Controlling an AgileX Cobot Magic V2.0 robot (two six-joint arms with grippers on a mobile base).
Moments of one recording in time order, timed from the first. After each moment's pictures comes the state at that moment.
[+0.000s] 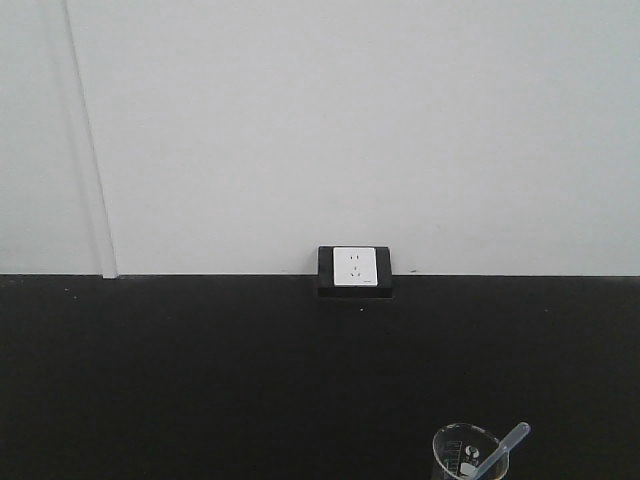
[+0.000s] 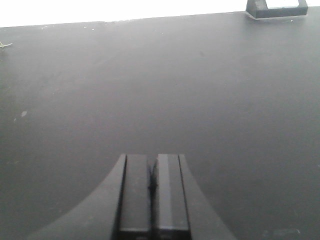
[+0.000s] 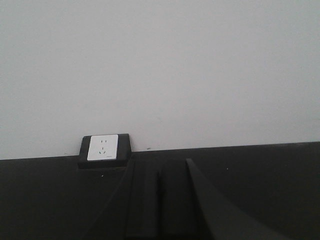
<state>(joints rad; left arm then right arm) -0.07 -0.01 0.03 -0.02 0.01 0.05 0.01 0.79 -0.48 -0.05 -0.21 0.12</state>
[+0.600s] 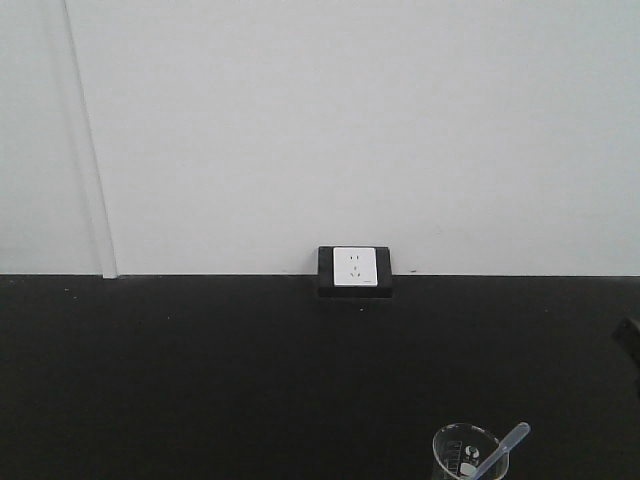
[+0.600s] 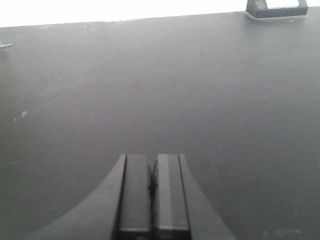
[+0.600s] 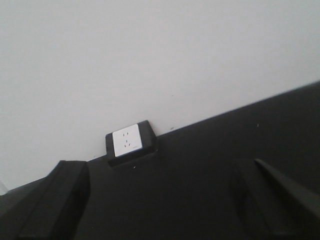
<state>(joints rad) -0.07 -0.01 0.03 -0.02 0.01 0.05 0.01 0.94 -0.48 -0.06 -0.26 0.48</state>
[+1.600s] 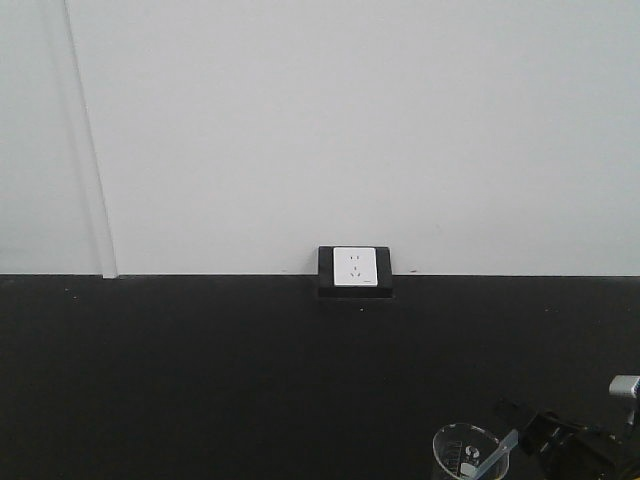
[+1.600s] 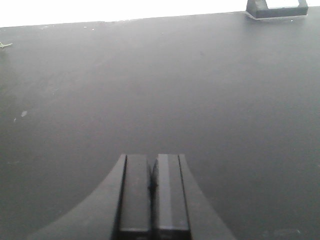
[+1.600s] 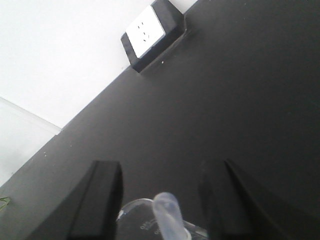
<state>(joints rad) -0.07 -0.01 0.03 -0.02 0.01 0.05 0.01 1.66 -0.50 -0.42 -0.82 1.05</state>
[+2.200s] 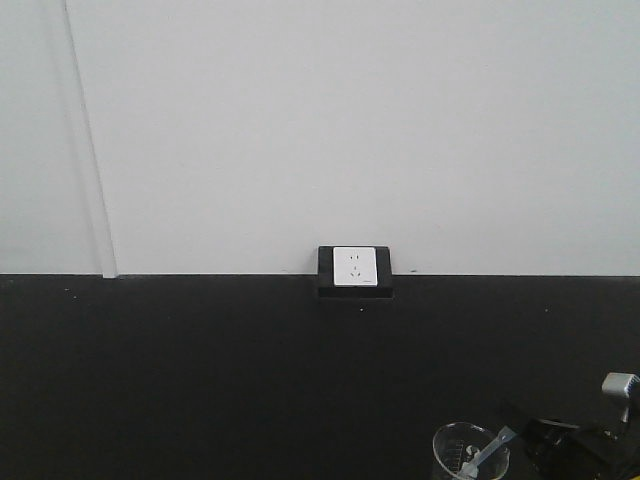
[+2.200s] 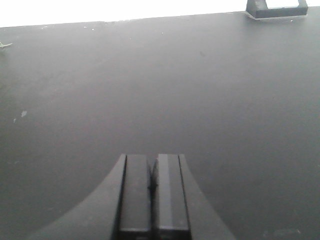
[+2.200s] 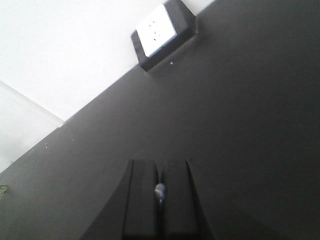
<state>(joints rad) -0.07 -0.01 0.03 -0.02 0.01 0.05 0.01 1.67 -0.50 -0.43 -0.89 0.96</state>
